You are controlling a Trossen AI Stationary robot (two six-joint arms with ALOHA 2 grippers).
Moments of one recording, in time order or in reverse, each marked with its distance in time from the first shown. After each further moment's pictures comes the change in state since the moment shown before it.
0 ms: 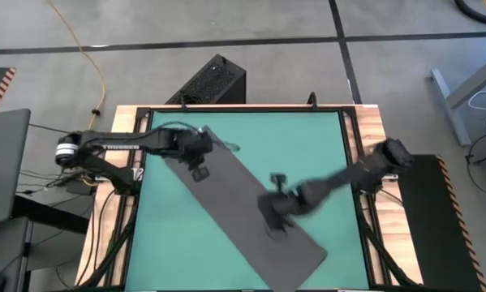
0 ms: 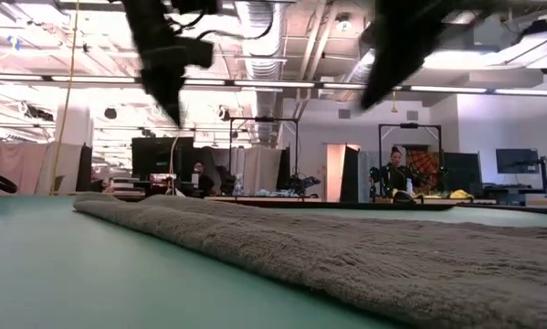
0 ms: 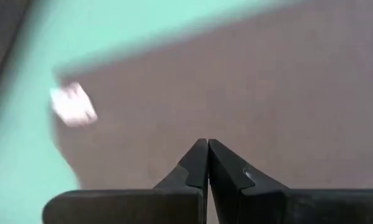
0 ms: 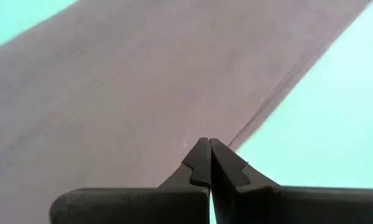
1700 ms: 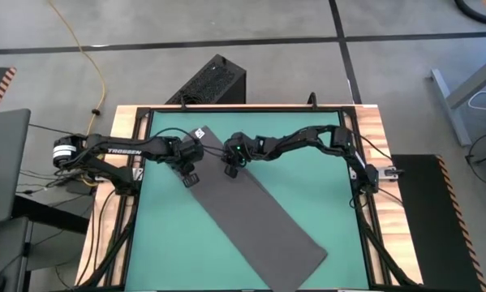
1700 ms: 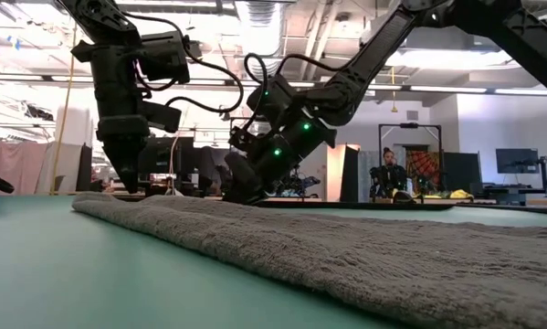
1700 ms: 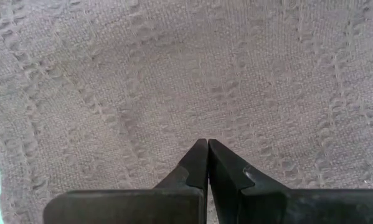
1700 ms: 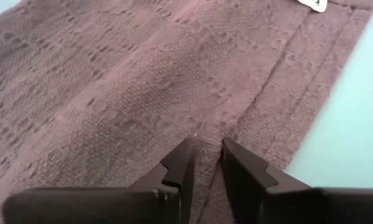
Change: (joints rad) left arm 0.117 -0.031 -0.365 0.237 0.125 0.037; right arm -0.585 0.510 0.082 0.864 -0.458 -0.216
